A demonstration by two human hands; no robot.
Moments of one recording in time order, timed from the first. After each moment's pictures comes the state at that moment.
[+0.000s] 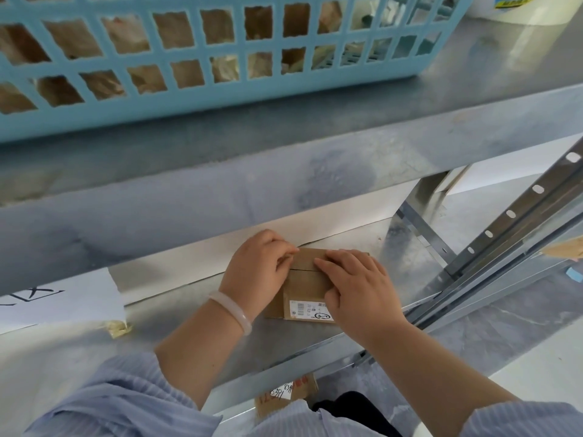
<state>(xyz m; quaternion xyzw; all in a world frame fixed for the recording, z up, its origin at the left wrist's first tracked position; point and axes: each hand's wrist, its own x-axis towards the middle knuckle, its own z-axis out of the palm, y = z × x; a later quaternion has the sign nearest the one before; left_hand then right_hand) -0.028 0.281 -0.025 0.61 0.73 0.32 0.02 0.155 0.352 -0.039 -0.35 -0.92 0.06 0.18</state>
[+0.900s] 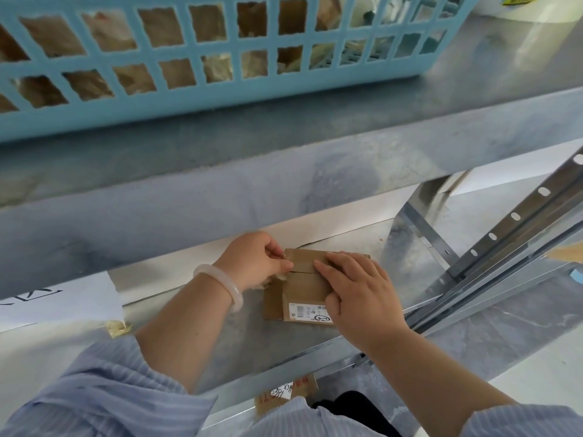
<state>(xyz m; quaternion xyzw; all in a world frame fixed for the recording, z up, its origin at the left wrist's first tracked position) -0.053 0.300 -0.016 0.43 0.80 0.28 0.32 0.158 0.353 -0.045 -0.33 -0.93 0.04 0.18</state>
